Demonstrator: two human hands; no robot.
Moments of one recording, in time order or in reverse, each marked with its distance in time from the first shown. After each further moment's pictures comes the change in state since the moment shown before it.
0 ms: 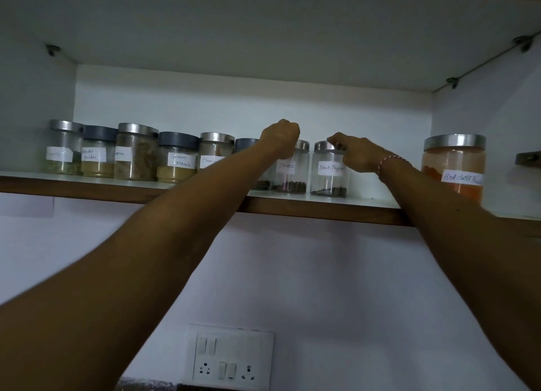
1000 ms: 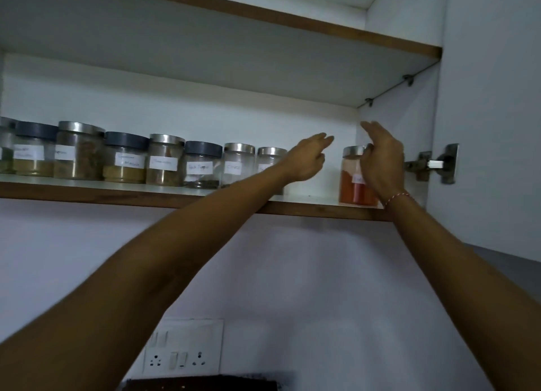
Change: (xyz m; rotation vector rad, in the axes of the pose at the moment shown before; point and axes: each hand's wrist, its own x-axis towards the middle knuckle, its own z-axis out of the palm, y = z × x) left_hand -0.045 0.137 -0.018 -0.515 0.018 0.359; right_hand -0.125 0.045 -0.059 0.100 0.807 0.122
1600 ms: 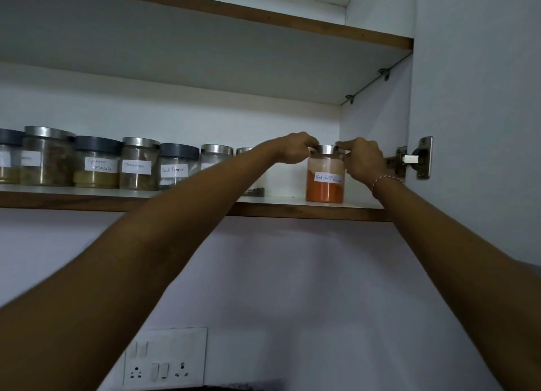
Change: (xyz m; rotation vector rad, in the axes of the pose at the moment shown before) left_hand 0.044 0.025 -0.001 0.017 -0.291 -0.127; right_hand 0.028 0.046 0.004 -0.103 -0.367 0.142
